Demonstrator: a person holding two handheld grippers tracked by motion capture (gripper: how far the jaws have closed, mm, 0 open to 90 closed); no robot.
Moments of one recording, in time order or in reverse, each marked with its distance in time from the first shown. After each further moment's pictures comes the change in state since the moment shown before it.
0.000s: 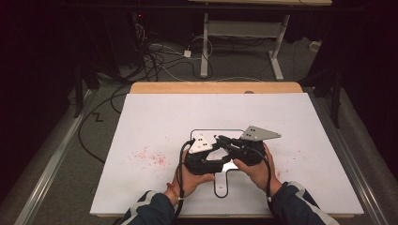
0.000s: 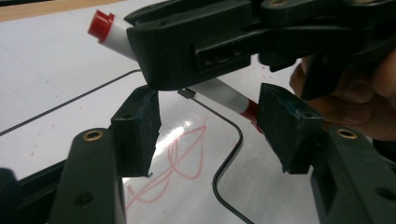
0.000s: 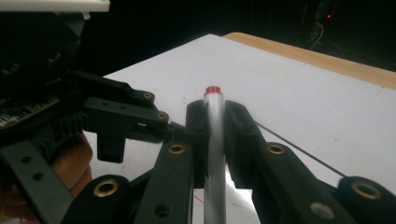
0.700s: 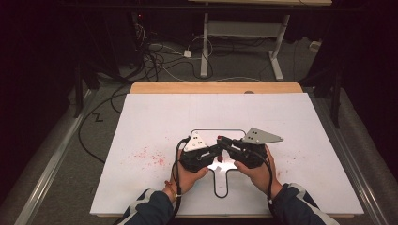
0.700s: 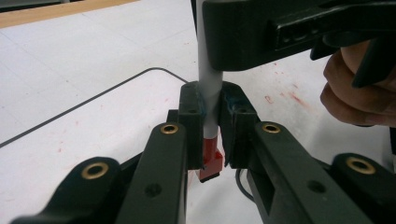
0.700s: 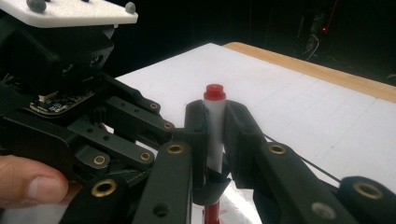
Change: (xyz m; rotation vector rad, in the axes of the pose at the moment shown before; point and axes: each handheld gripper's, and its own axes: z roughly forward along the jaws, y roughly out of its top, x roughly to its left) left arm 0.016 -0.004 -0.006 0.008 0.023 0.061; right arm 0.006 -0.001 -0.006 -0.027 -0.010 -0.030
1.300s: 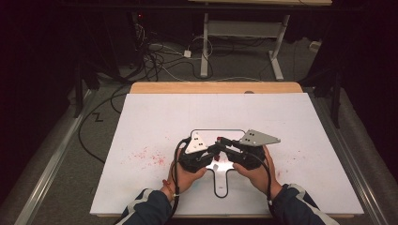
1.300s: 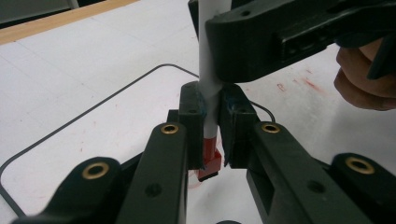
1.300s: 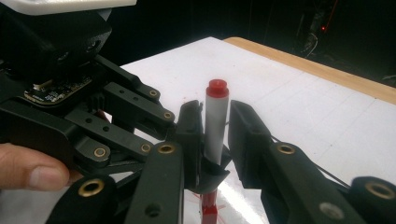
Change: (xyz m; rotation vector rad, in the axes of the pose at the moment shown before) left arm 0.001 0.000 -0.002 0.025 0.032 0.054; right arm 0.003 -0.001 0.002 0.025 -0.012 -0.033
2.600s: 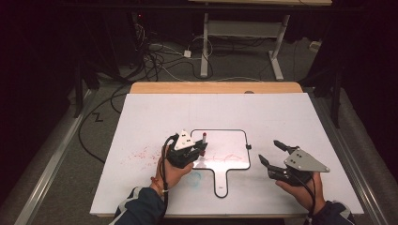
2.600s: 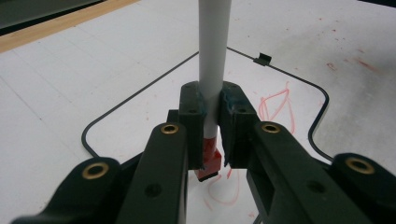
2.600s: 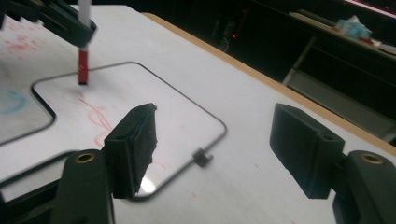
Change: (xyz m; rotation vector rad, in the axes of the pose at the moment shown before) left arm 0.030 -0.012 -0.017 0.039 0.105 0.007; right arm -0.037 -0.059 -0.104 0.021 -0.348 -0.196
